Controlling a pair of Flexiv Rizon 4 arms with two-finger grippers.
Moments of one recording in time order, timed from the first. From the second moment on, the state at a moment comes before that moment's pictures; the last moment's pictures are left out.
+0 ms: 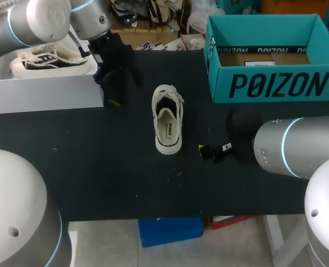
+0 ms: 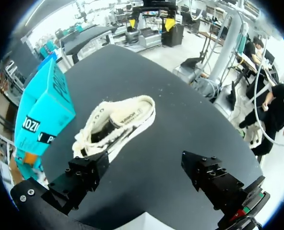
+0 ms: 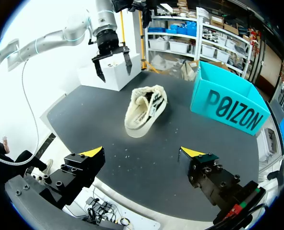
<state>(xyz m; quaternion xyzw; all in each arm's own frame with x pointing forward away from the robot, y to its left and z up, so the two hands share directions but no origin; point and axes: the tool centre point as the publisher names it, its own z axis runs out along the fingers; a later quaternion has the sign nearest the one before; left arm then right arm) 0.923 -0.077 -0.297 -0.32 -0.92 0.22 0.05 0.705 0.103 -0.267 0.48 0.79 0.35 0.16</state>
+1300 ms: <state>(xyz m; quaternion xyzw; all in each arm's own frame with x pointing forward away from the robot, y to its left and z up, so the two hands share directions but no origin) 0.857 0.012 -0.294 0.01 -0.95 0.32 0.00 0.705 0.103 -0.267 0.48 0.79 0.35 0.16</state>
